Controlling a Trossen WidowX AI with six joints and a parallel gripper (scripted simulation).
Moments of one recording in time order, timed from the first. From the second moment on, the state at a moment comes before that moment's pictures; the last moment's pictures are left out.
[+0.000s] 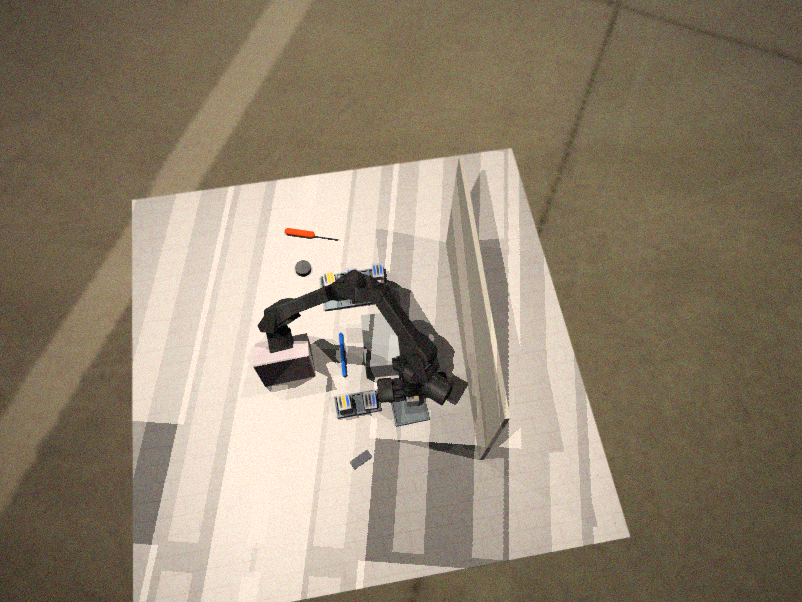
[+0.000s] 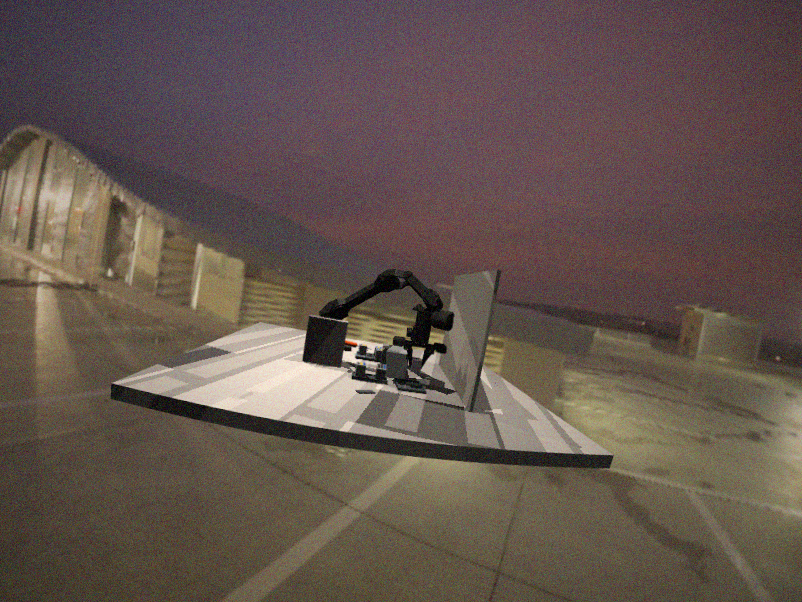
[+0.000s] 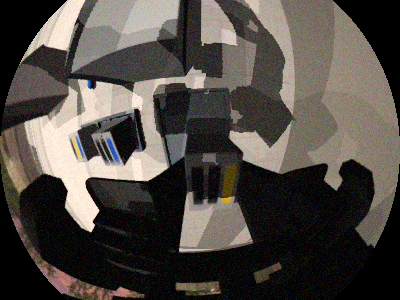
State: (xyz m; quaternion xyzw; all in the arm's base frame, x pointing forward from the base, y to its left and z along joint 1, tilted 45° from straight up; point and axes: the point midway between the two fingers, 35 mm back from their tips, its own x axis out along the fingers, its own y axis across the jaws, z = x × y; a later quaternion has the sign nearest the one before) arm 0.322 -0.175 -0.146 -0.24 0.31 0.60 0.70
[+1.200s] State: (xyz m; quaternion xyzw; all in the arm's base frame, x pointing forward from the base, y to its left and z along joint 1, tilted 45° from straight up) arm 0.321 -0.150 -0.167 -0.24 0.31 0.60 0.70
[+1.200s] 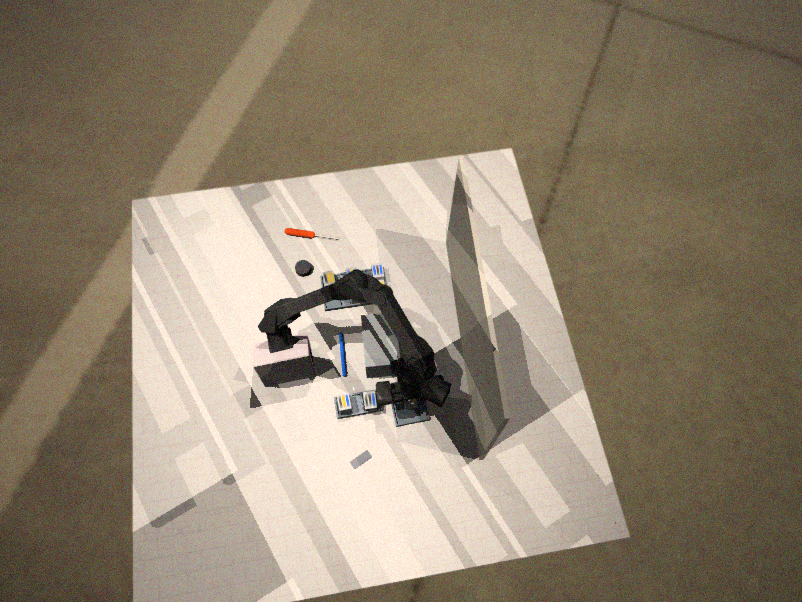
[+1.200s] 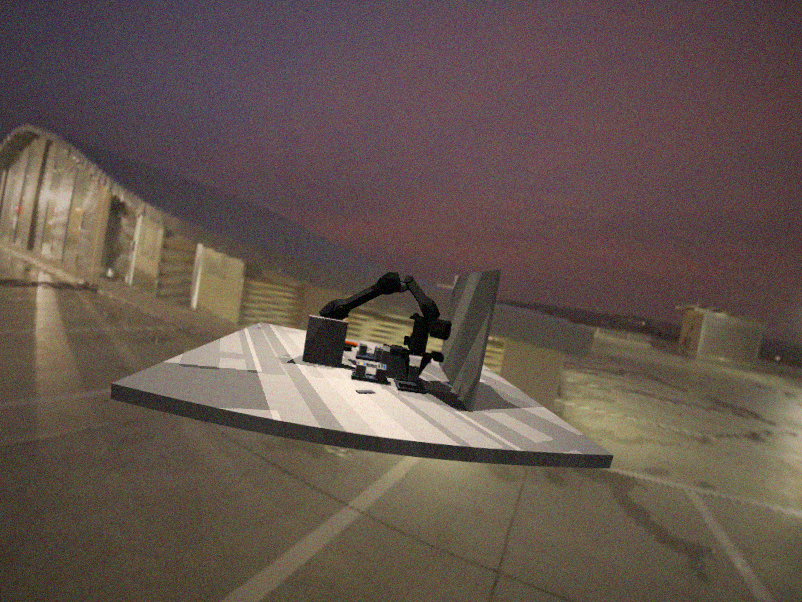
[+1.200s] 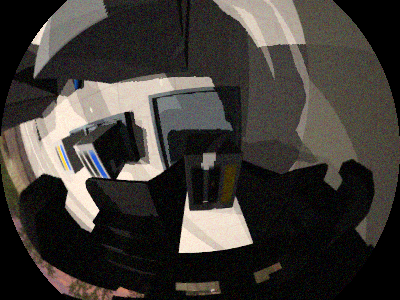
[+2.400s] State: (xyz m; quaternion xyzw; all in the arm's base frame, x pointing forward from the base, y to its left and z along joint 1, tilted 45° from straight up) arm 0.320 -0.138 -0.175 -0.23 0.31 0.60 0.70
